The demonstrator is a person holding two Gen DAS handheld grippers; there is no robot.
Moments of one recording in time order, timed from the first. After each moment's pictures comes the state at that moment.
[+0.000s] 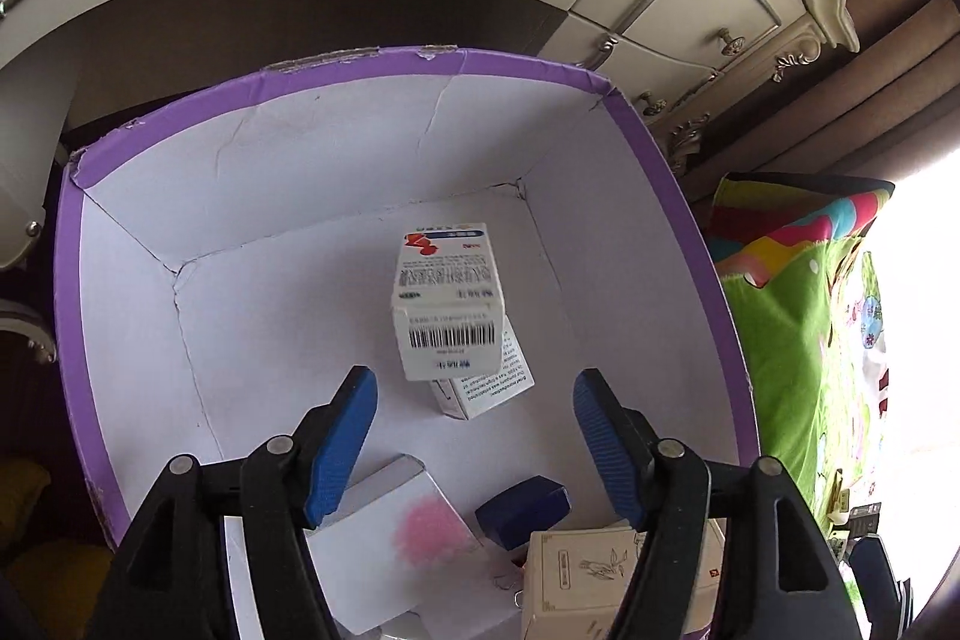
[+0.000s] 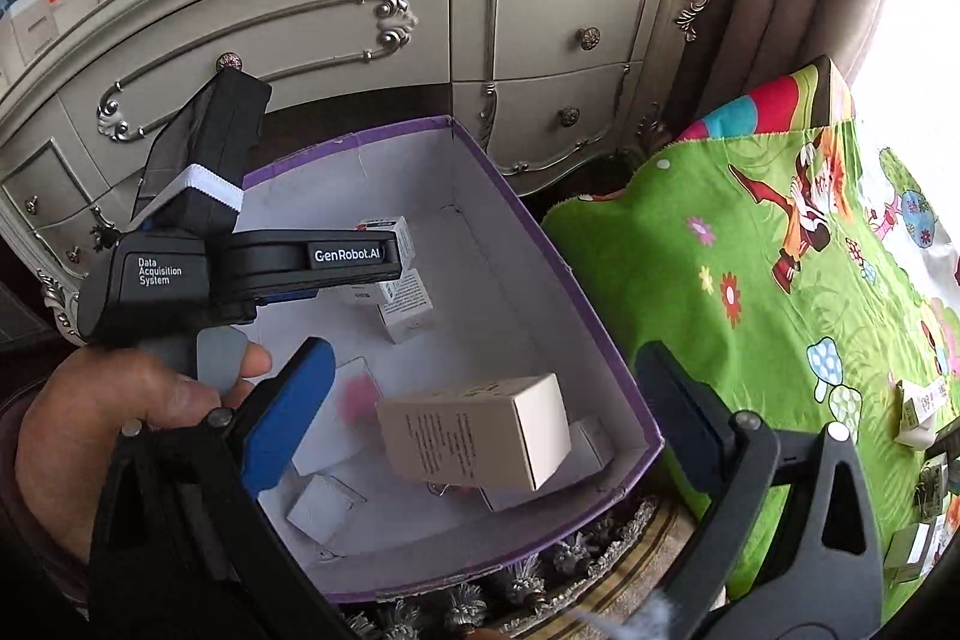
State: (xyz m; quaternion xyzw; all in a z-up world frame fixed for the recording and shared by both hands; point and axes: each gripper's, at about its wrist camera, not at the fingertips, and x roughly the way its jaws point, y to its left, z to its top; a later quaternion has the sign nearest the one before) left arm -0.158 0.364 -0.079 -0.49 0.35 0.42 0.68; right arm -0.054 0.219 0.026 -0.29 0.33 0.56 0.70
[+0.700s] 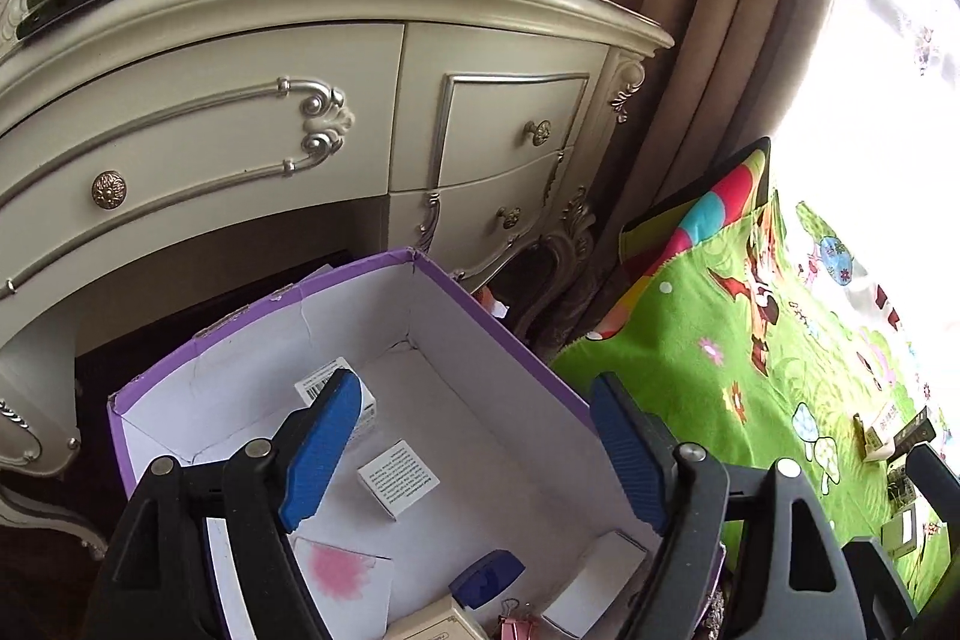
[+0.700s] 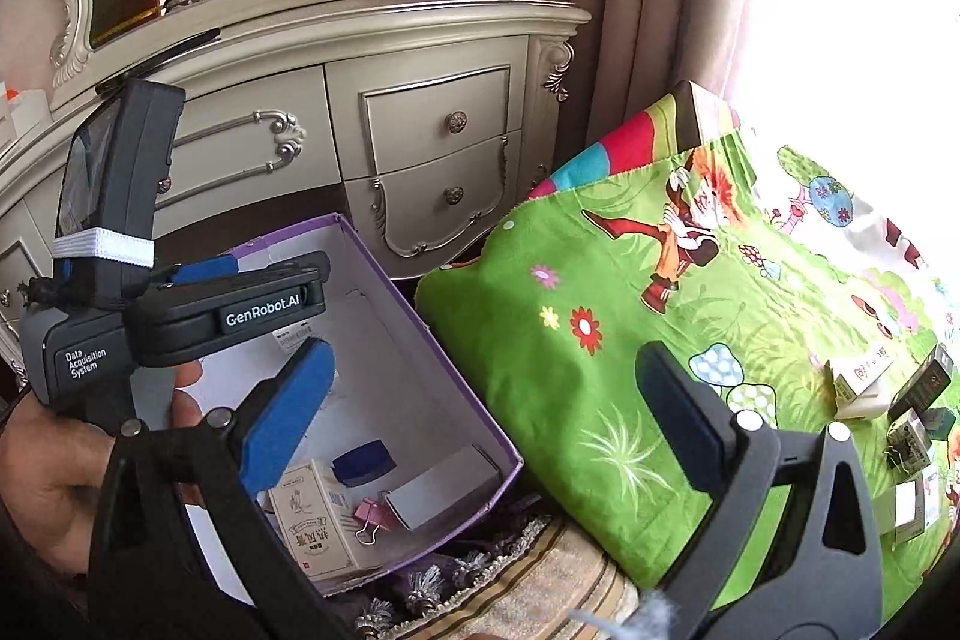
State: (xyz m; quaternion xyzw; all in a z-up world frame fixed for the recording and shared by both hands) left arm -0.112 0.316 0.005 -0.28 0.28 0.43 0.81; right arm 0.005 0.162 0.062 -0.19 0.28 0.50 0.80
